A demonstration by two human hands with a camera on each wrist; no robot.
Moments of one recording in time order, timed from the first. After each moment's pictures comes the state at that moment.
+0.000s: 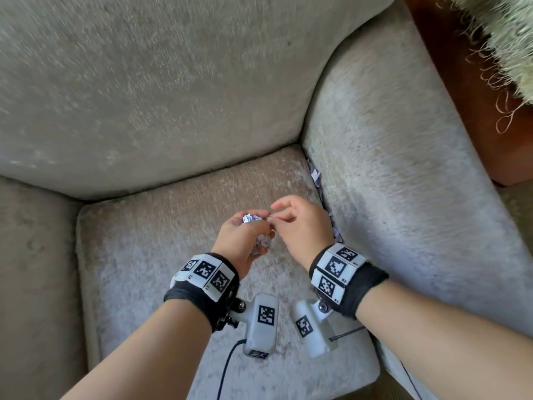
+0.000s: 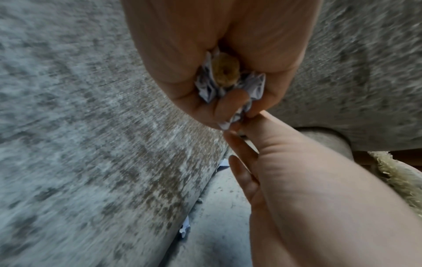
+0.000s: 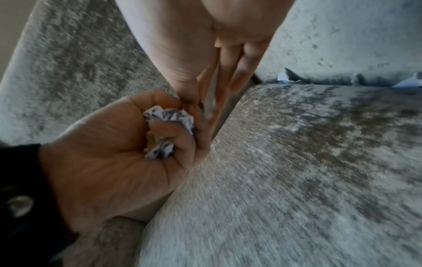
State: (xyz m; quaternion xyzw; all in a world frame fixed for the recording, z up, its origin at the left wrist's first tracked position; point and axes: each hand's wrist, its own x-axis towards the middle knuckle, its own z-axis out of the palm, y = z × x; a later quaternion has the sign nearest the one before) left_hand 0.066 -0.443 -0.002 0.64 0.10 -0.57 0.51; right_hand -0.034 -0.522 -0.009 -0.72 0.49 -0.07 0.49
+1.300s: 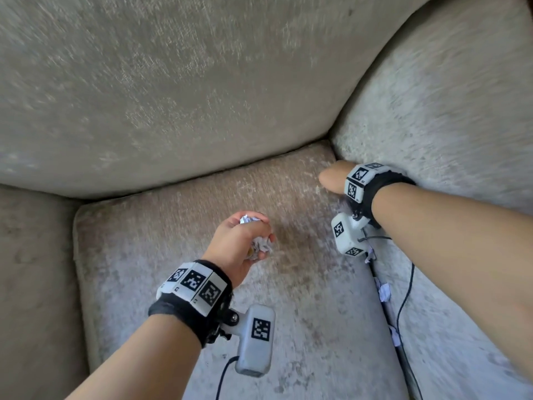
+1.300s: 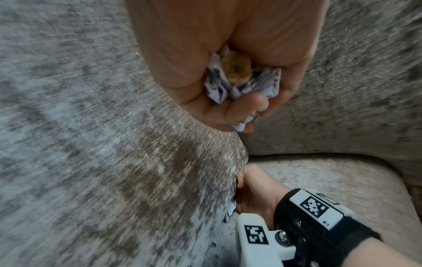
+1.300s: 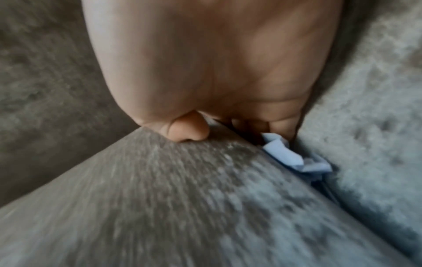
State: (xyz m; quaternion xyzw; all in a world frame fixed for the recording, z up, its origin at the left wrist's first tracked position) left_hand 0.124 -0.445 -0.035 0.63 0.13 -0.59 0.50; right_hand 0.053 -0.665 -0.100 -0.73 0.47 0.42 0.27
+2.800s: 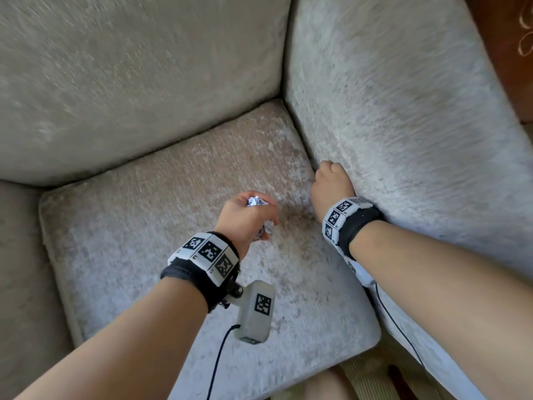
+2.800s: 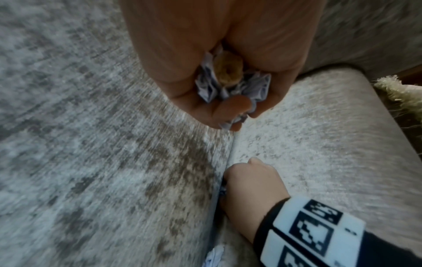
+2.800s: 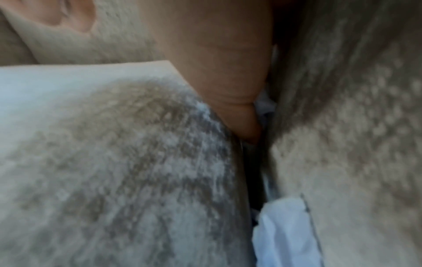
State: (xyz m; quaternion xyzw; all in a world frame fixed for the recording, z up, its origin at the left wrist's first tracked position) left_hand 0.034 -0.455 -0.040 0.70 0.00 -0.60 0.40; right_hand -0.088 -0.574 -0.089 -0.87 0.22 0.41 -0.15
